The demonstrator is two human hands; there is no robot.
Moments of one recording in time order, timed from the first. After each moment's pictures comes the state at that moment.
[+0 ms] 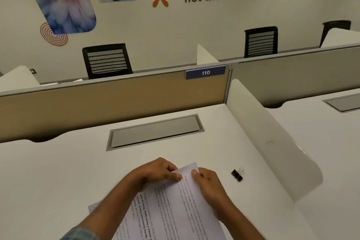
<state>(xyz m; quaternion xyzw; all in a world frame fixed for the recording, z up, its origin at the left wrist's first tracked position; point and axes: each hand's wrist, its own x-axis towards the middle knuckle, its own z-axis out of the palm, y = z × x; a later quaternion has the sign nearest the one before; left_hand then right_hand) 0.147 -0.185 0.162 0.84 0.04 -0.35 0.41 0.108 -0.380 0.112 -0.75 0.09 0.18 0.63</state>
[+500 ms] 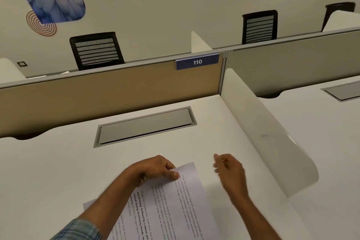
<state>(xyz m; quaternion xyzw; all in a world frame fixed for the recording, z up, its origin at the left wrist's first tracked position) 0.178 -0.214 0.135 0.82 0.05 -0.41 0.41 0.148 -0.461 0.068 -0.78 0.19 -0.02 0.60</state>
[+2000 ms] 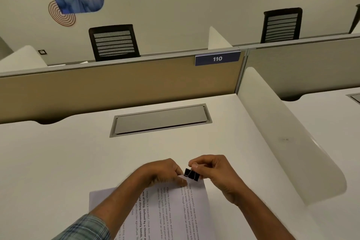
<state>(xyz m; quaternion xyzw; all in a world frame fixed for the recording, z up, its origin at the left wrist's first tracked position) 0.164 -0.193 0.116 0.83 0.04 -0.42 0.35 0.146 -0.402 0.117 -0.73 -0.01 0.22 0.65</state>
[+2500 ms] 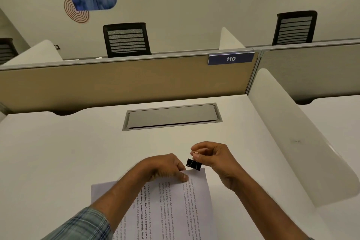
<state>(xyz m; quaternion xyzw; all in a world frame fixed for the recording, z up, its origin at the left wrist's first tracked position) 0.145 -0.162 0.135 0.83 0.04 -0.41 0.37 0.154 -0.366 0.133 -0.69 -0.01 0.22 0.69</state>
